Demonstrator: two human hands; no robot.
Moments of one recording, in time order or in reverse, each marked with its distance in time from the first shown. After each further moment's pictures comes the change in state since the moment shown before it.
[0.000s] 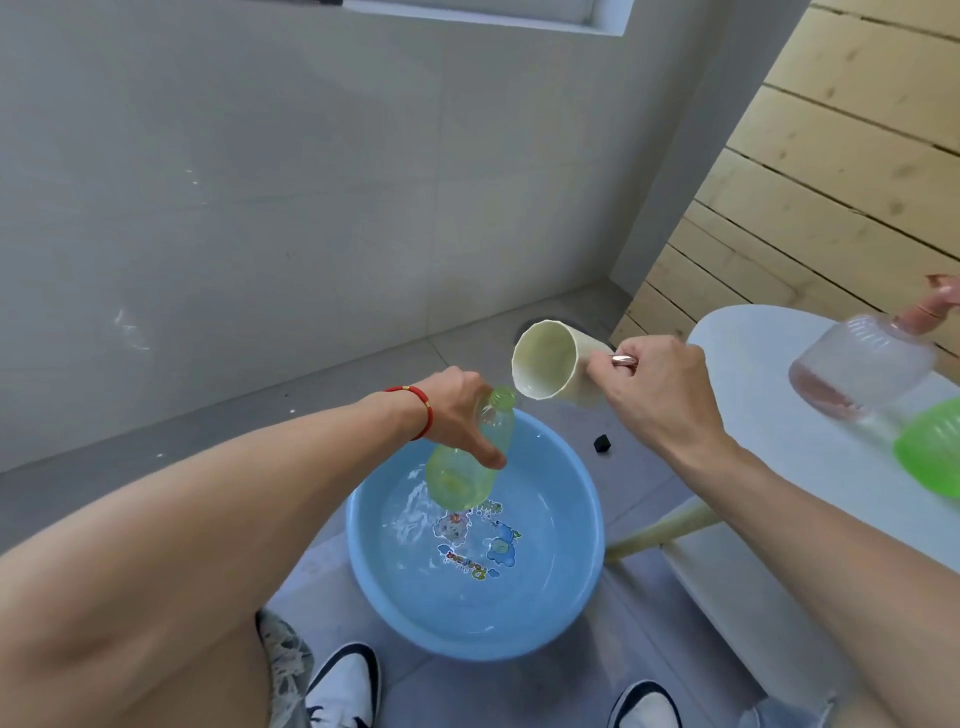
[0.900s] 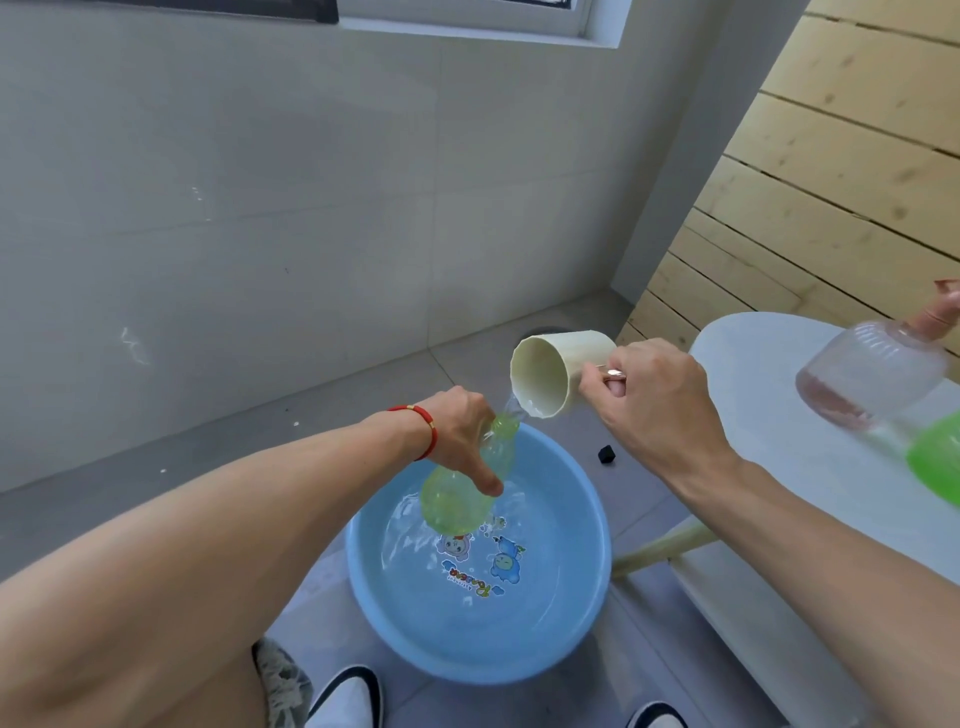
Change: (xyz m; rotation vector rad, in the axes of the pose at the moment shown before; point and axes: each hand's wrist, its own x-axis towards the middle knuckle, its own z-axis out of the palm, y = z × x) left_hand 0.003 0.001 0.004 0.002 -0.050 -0.010; right_hand 0.002 0.008 0.011 -0.147 0.153 -0.364
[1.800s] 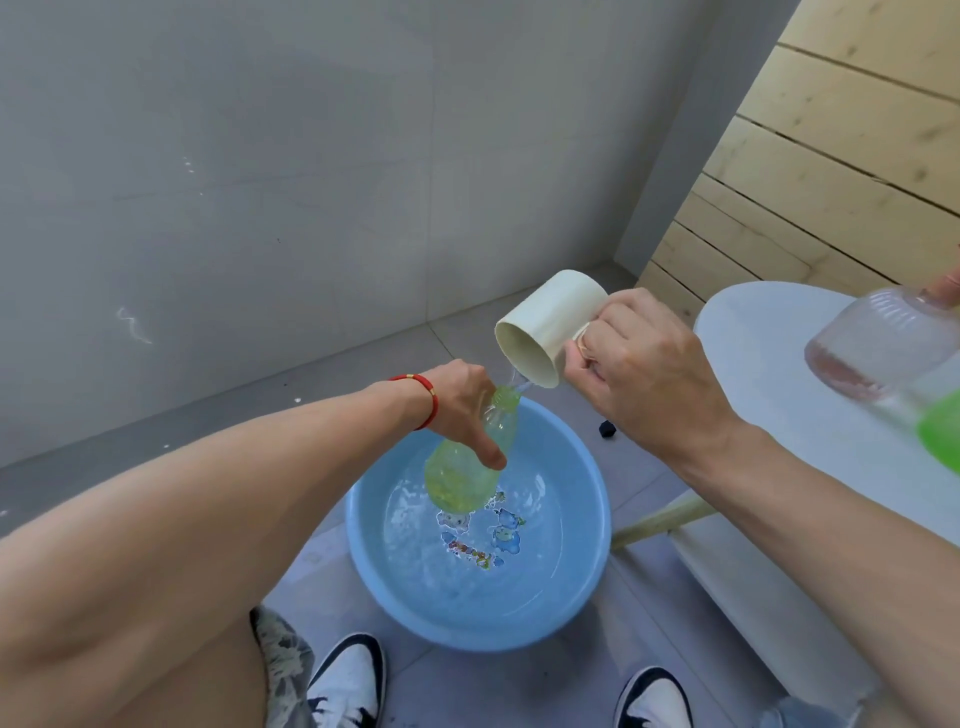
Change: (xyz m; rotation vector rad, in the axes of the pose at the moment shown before) left_hand 0.007 0.000 0.002 -0.009 -0.026 -0.012; right_hand 0.003 0.003 0.006 -0.202 0.145 -0.409
